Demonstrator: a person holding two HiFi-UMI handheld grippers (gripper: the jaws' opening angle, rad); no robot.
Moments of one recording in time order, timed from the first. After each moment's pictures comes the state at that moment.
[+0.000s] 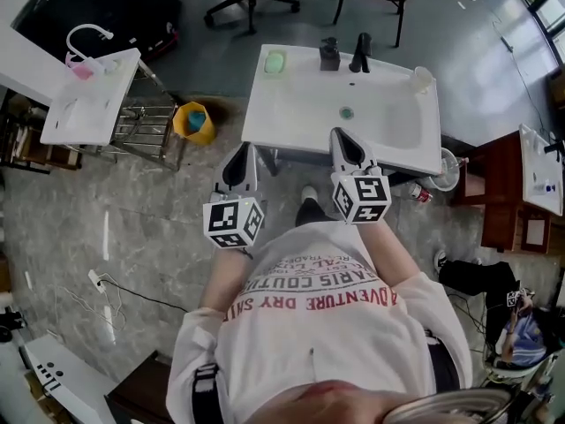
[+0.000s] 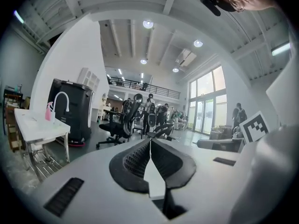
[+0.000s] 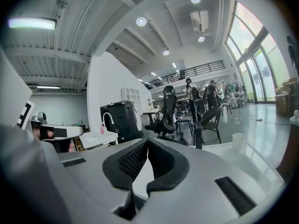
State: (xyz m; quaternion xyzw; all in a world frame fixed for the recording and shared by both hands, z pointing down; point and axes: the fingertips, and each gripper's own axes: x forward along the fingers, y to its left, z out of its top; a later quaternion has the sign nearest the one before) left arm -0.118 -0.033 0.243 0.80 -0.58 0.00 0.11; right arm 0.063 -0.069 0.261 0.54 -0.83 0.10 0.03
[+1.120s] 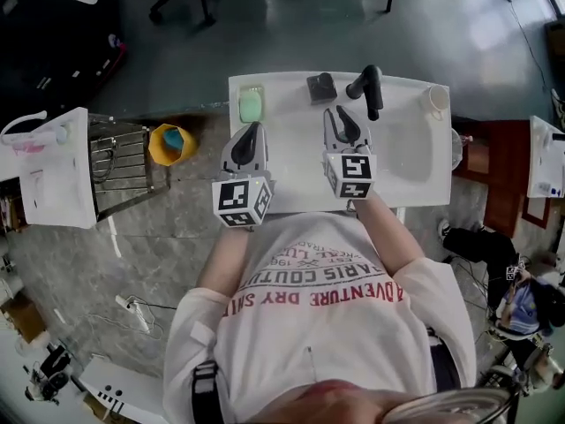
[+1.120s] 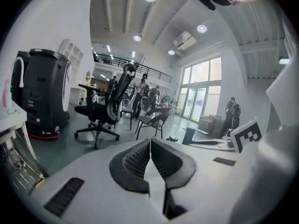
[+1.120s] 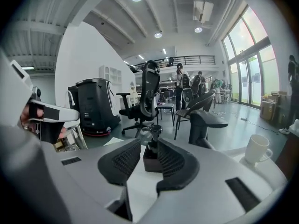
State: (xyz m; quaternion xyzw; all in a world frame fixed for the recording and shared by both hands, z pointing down) left arm -0.069 -0.360 0.344 0.84 -0.50 0.08 0.19; right arm 0.091 -0.368 0.381 0.62 -0.76 0.14 0.14
